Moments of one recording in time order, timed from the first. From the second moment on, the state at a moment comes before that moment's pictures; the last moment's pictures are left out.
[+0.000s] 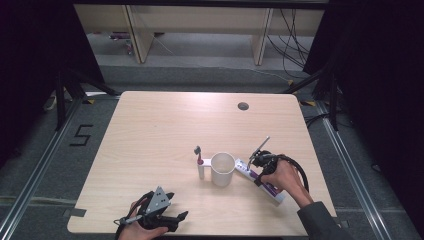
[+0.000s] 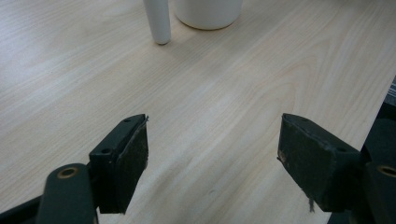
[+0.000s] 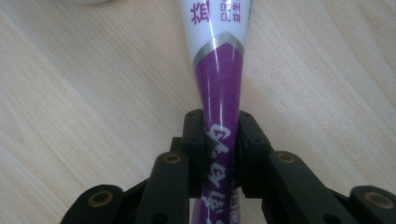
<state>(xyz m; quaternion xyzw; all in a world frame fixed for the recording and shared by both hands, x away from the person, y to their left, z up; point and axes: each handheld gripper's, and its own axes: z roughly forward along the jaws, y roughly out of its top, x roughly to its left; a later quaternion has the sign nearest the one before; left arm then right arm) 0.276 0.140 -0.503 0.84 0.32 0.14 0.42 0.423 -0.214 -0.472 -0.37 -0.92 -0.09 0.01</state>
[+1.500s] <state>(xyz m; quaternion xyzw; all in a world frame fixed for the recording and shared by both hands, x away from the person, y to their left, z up) 0.277 0.139 -0.504 0.84 0.32 0.14 0.42 0.432 -0.205 -0.465 -0.33 -0.94 -0.04 0.00</state>
